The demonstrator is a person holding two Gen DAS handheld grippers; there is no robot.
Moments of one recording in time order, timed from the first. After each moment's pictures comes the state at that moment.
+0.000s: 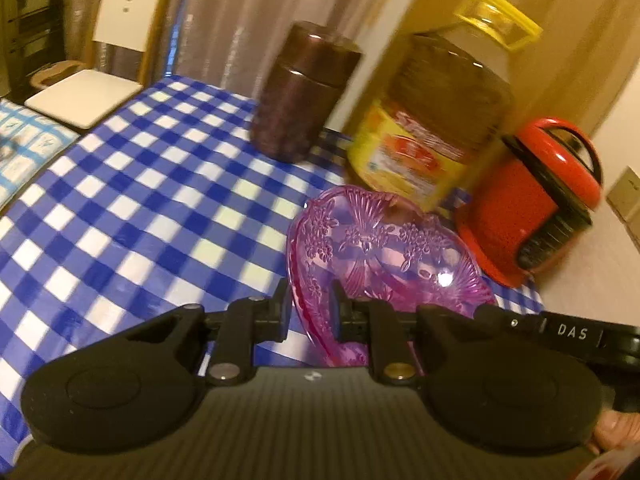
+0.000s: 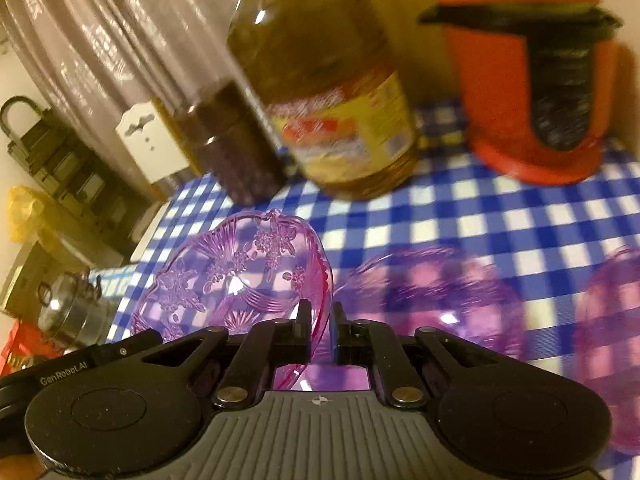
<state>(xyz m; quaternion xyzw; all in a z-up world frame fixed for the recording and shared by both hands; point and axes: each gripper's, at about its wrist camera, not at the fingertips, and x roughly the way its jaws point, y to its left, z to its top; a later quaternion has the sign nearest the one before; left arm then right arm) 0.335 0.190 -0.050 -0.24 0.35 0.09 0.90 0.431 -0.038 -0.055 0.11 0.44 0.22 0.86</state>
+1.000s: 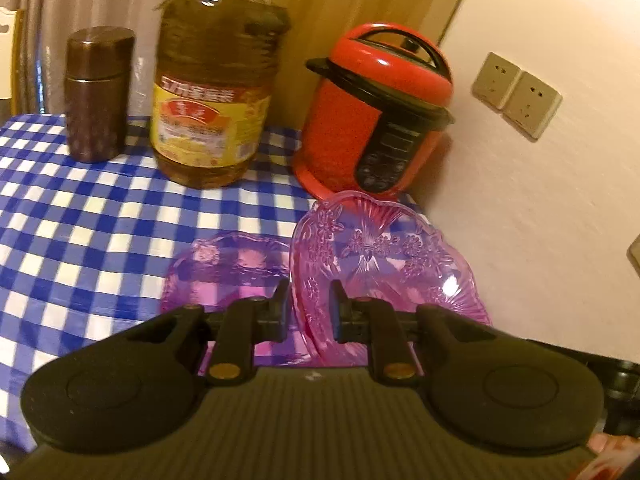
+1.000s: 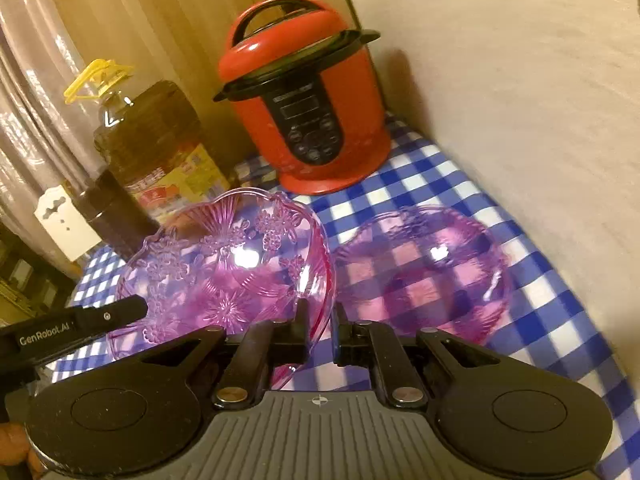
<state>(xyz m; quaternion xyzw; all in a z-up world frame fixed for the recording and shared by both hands) 0.360 0.027 -0.030 -0.14 0.36 -0.08 0.92 0.347 -0.205 -0.031 0.17 0.40 0.06 0.90</state>
